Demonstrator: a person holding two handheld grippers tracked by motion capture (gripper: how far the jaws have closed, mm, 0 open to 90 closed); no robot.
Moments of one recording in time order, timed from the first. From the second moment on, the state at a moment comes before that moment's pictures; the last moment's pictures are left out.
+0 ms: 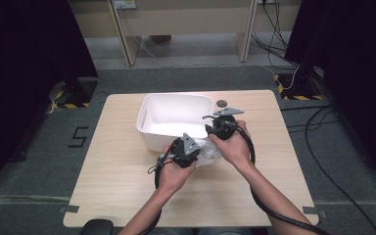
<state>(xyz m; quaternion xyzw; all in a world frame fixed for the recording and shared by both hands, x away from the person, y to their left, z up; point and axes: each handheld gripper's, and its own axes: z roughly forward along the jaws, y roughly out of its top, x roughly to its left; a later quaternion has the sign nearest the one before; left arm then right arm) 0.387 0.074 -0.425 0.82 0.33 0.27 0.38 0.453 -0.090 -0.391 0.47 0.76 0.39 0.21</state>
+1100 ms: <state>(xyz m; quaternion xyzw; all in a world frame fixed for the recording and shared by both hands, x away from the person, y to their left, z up) 0.388 0.059 -0.439 0.83 0.31 0.27 0.38 0.454 -0.089 -0.390 0.47 0.77 0.39 0.20</state>
